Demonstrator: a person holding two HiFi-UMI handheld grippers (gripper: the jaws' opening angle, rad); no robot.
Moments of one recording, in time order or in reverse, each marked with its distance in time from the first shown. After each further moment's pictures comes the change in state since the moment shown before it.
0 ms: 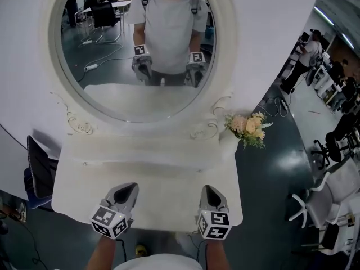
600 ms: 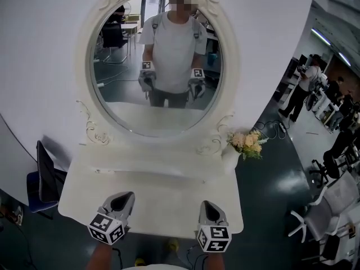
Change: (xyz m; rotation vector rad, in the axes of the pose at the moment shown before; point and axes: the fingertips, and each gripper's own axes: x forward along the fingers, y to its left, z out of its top) left arm -0.081 0.014 0.025 0.025 -0.082 0.051; right arm -0.058 0.061 0.017 -0.057 -0.052 0.051
